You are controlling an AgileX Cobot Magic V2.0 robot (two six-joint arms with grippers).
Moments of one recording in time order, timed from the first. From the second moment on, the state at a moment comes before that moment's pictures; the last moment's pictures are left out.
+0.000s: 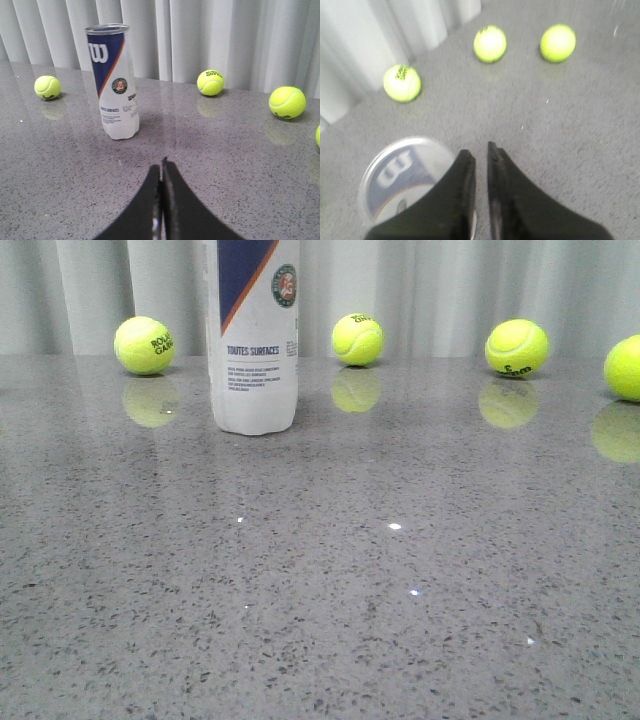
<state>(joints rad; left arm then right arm) -0.64 1.56 -1.86 -0.12 0.95 0.28 0.43 0.12 -0.39 0.17 0.40 -0.05</state>
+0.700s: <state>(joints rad) -0.65 0.89 -0.77 -0.17 0.28 0.28 0.43 0.12 -0.39 0.17 0.40 -0.05</state>
